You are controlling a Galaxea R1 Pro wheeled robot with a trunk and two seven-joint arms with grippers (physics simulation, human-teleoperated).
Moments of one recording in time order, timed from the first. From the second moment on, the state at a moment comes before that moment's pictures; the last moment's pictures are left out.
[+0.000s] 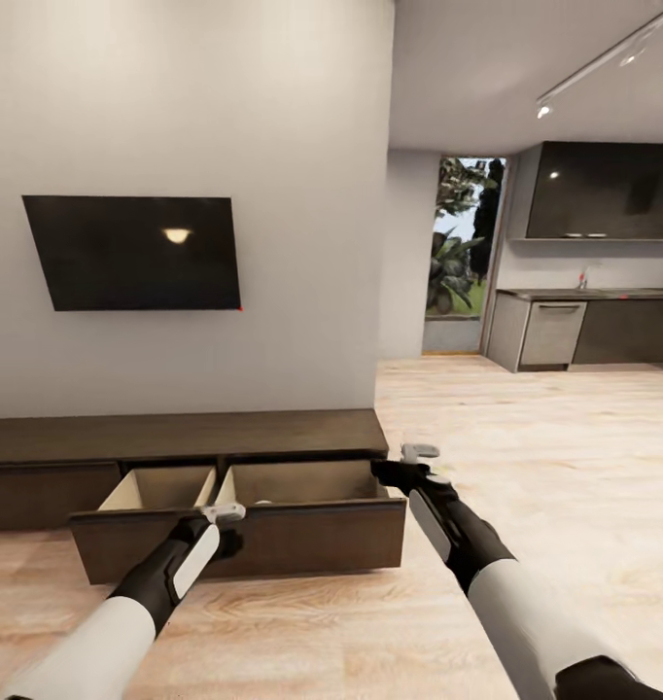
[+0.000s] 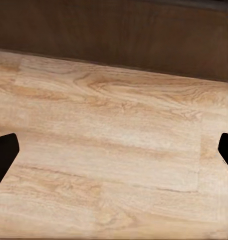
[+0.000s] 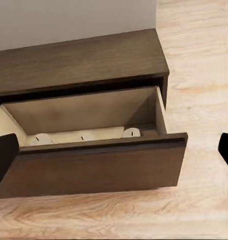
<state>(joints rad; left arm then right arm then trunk) -0.67 0.04 -0.22 -0.65 0.49 0.64 0.38 -0.76 0.07 0.22 -0.70 -0.31 0.31 -0.13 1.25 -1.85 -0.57</state>
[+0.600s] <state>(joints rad) -0.66 -0.07 -0.28 -0.23 0.49 0.05 0.37 -0.68 0.12 0.33 -0.25 -0.31 -0.21 -0.13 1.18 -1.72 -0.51</state>
